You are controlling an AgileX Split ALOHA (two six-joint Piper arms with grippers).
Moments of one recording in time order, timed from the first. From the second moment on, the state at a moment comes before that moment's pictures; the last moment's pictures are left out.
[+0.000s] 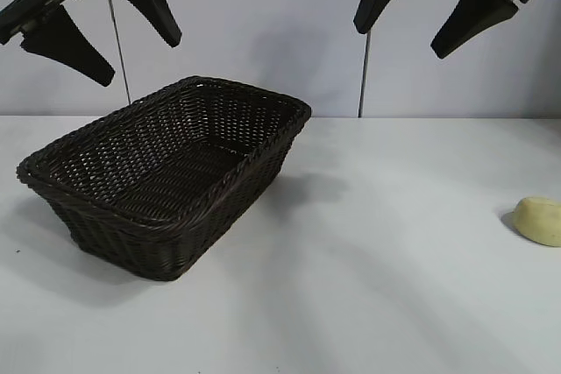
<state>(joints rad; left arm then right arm) -0.25 1.77 -1.46 -0.55 1.01 0.06 0.20 1.79 -1.63 0.32 1.08 -0.11</state>
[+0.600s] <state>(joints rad) -0.25 1.76 -1.46 -0.56 1.00 0.04 0.20 1.79 -1.63 0.32 1.07 -0.11</state>
